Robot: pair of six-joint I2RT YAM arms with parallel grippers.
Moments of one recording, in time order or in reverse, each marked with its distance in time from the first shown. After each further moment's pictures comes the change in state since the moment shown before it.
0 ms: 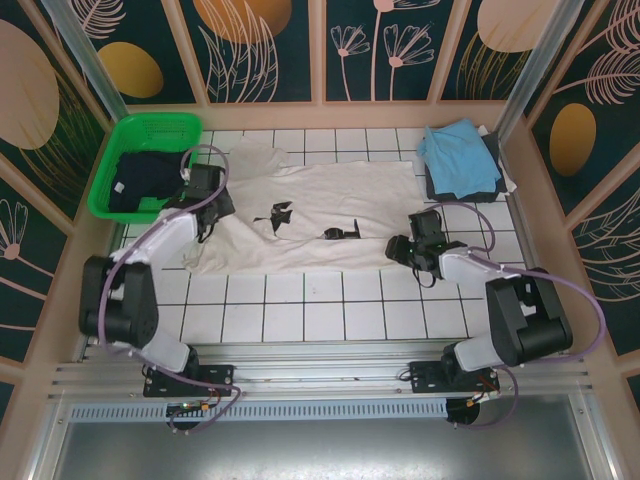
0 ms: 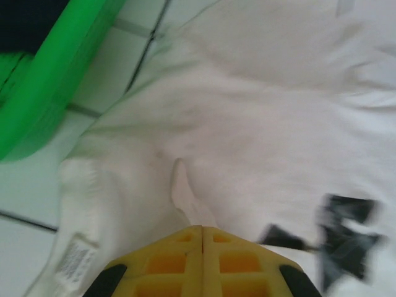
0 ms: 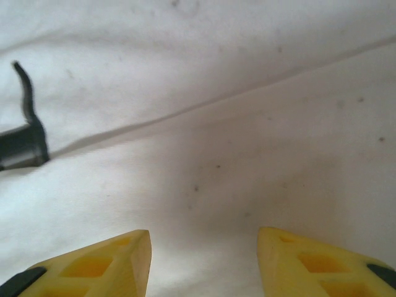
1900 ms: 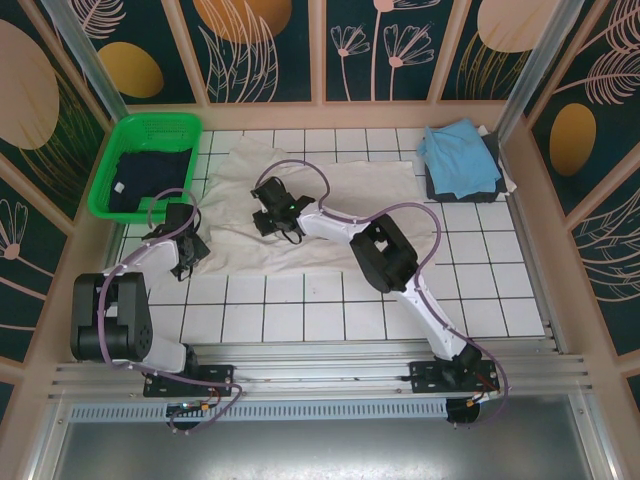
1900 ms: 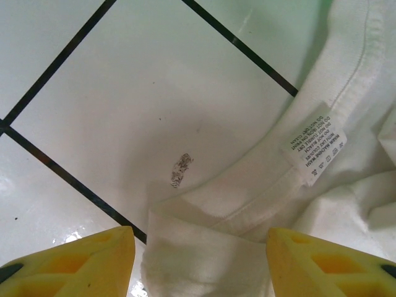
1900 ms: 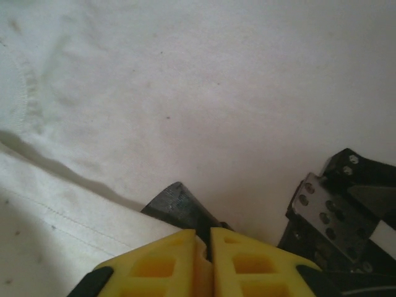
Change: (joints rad) left arm 0.195 -0.143 -0.331 -0.051 0.027 -0.155; right arm 0.563 1.073 1.377 -0.190 0.092 -0.242
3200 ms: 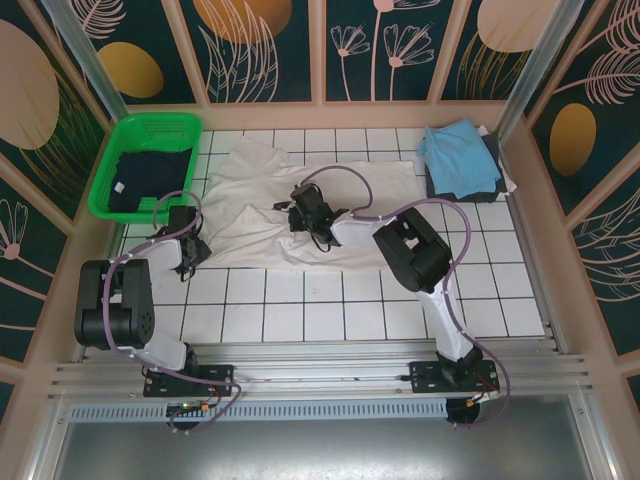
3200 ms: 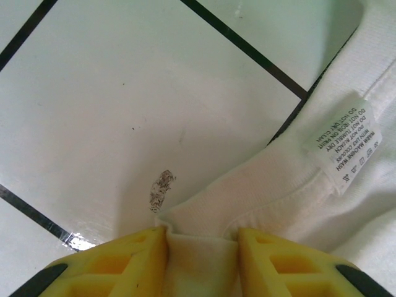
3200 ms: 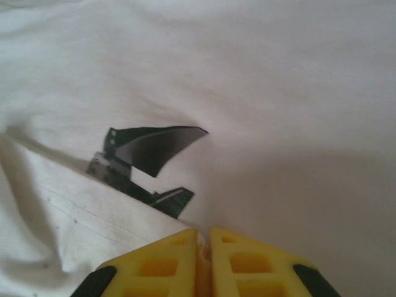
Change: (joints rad) left arm 0.006 0.085 -0.024 0.104 0.024 0.032; right arm -0.095 -0.257 -0.539 0.416 0.125 0.186
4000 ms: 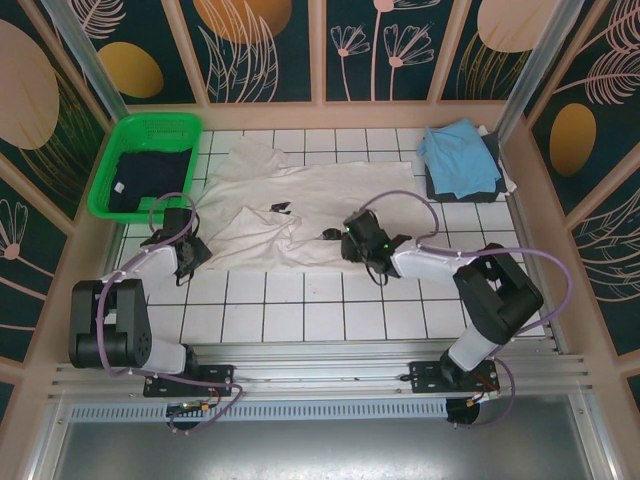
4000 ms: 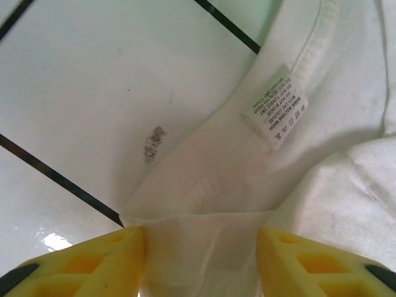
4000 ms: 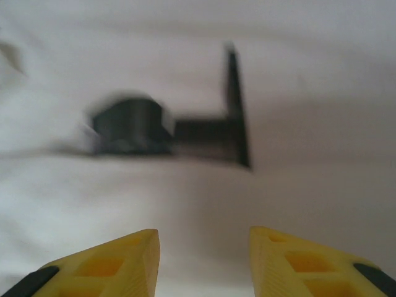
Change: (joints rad) left arm 0.003 -0.120 -0.032 -0.058 0.085 -0.016; right arm -0.065 -0.616 -0.657 -0.215 0.069 0.108
